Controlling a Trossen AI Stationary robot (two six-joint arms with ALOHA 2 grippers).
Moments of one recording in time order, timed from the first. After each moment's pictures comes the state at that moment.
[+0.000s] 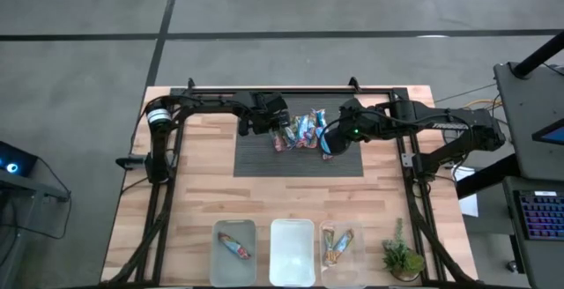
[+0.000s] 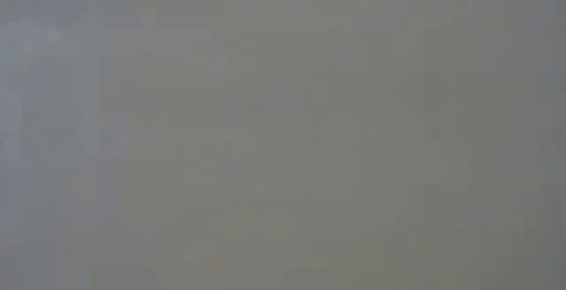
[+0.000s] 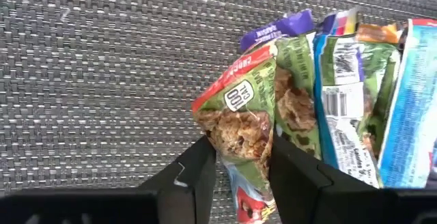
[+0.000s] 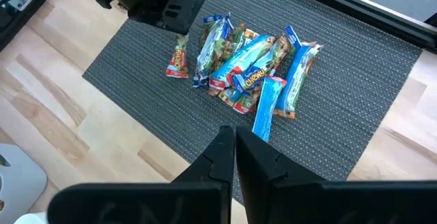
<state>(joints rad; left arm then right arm) 0.42 1.91 1.39 -0.67 -0.02 -1.27 0.00 1.36 1.45 -1.13 0.37 0.91</state>
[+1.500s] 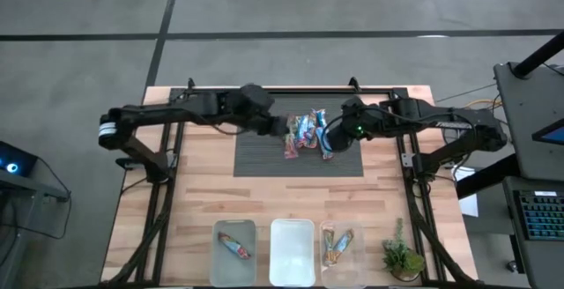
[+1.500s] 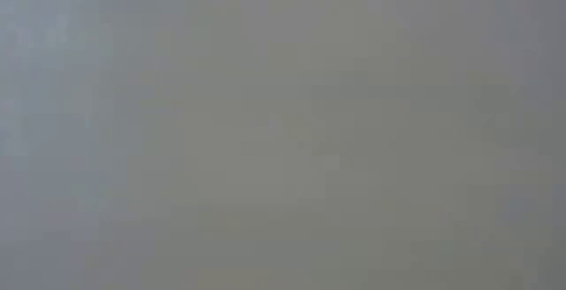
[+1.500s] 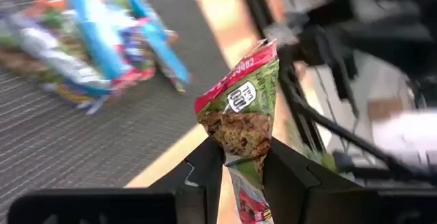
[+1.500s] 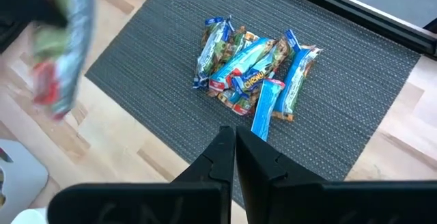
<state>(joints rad) 0.20 1.49 1.39 -0.51 0.12 -0.97 -0.02 1.33 1.45 -1.13 0.36 0.88</state>
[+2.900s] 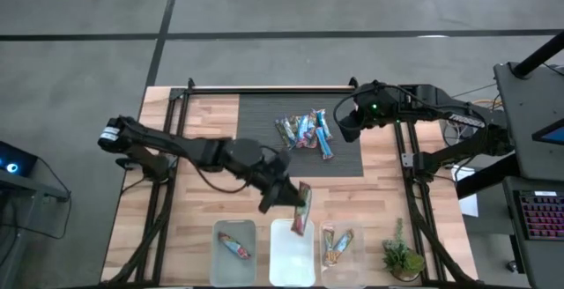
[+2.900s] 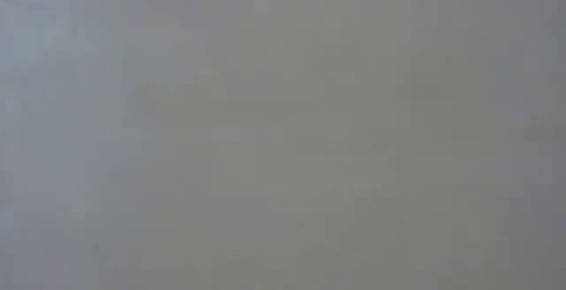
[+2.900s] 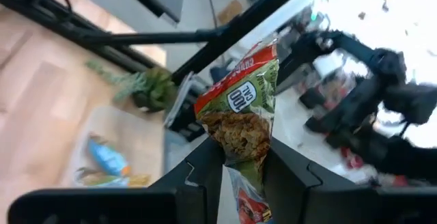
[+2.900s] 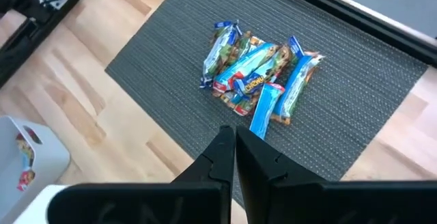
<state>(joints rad) -0.23 1.53 1.39 -0.02 0.25 -0.83 -0.17 1.24 1.45 -1.13 0.18 0.70</state>
